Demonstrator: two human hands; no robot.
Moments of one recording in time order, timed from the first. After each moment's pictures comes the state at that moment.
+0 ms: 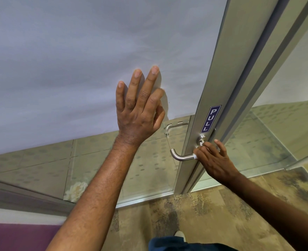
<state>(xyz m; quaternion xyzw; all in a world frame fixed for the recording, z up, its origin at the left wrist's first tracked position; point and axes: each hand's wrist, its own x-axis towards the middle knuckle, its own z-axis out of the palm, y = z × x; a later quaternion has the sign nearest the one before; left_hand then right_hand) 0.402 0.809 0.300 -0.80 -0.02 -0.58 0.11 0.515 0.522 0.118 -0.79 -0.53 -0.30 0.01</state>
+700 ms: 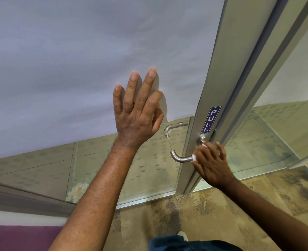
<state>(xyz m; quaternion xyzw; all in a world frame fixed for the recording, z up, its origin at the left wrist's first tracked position) 0.402 0.810 0.298 -0.80 -0.02 -0.58 0.12 0.497 0.534 0.114 -0.84 -0.48 -0.24 0.09</state>
